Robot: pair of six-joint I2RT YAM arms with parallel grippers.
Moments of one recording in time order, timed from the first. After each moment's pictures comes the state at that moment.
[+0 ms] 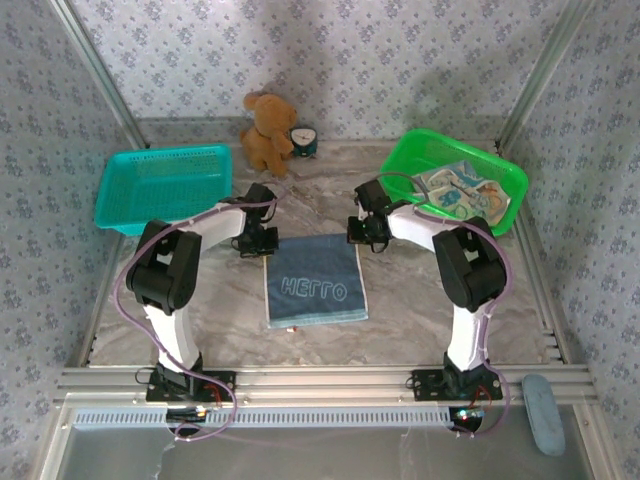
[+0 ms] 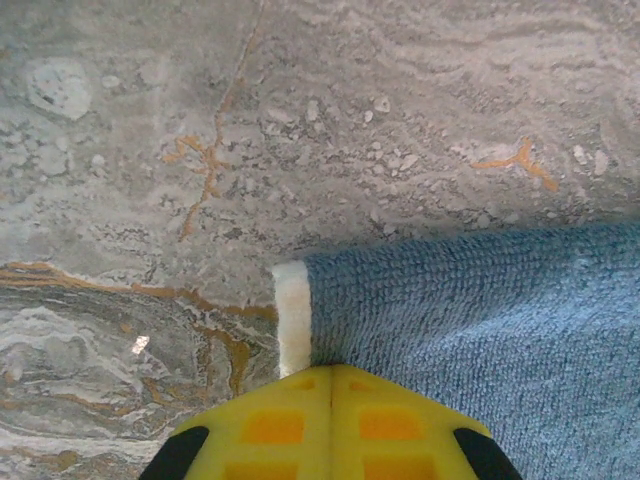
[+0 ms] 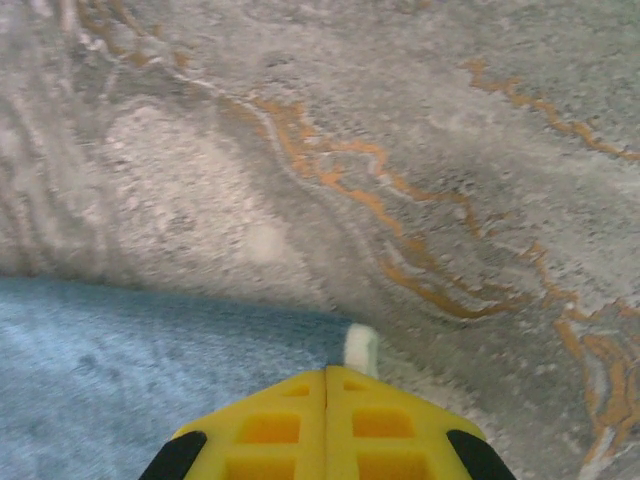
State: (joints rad) left arm -0.41 1.88 1.22 -0.69 0.06 -0.51; right arm 0.46 1.92 1.23 -0.40 -0.12 0.42
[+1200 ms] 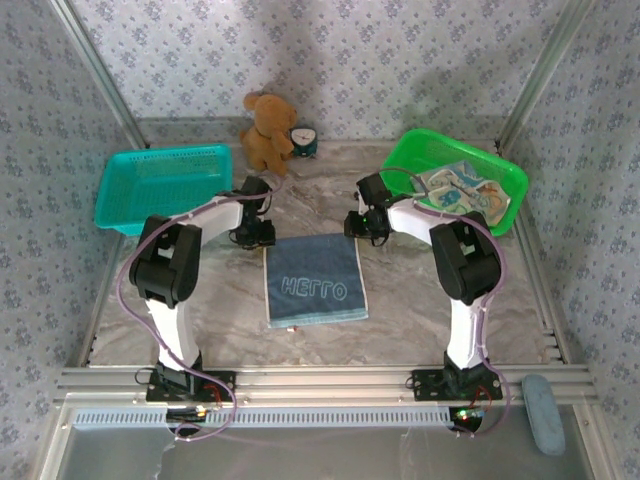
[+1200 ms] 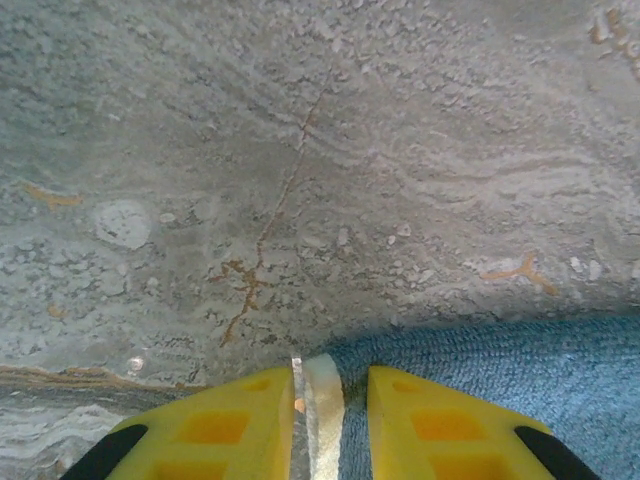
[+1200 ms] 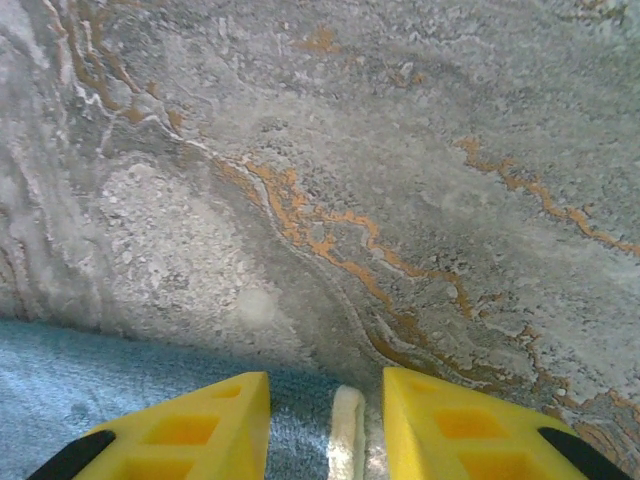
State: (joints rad) left arm -0.37 1.93 1.29 -0.68 0.07 -0.48; right arm 0.43 1.98 1.31 -0.41 -0.16 0.39
